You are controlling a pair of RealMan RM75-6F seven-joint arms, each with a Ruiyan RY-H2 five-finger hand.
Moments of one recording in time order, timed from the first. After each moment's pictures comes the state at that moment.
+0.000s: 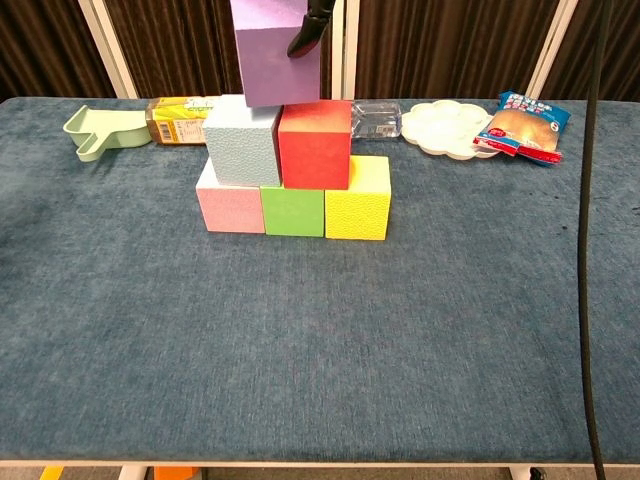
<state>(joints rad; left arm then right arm) -0.26 -1.18 -0.11 -1.66 1.46 1.38 -0.16 1.34 -1.30 0.25 -1.65 -0.64 0.76 -0.38</state>
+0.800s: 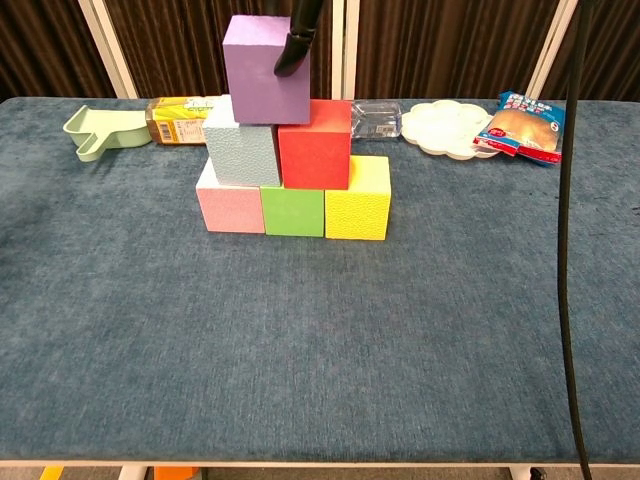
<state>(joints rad) -0.26 -1.19 -0.11 -1.64 1.47 1.38 -0.19 1.43 -1.34 0.27 -1.78 -0.27 0.97 -0.57</state>
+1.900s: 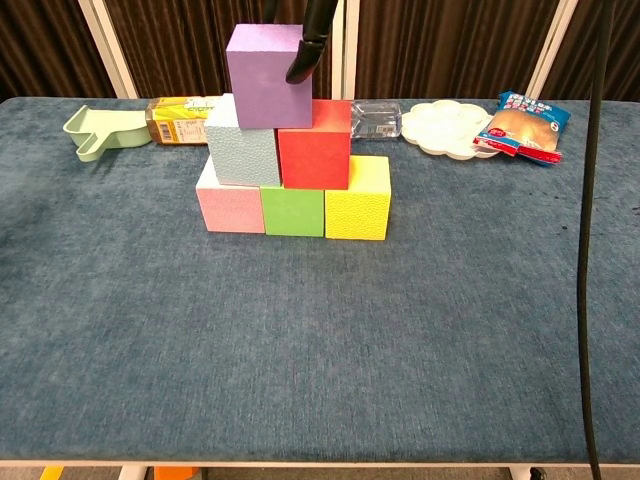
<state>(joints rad) -0.27 -1.19 -0.11 -1.63 1.47 1.38 -0.19 1.37 -1.31 0.28 -1.74 -0.36 0.83 -0.53</state>
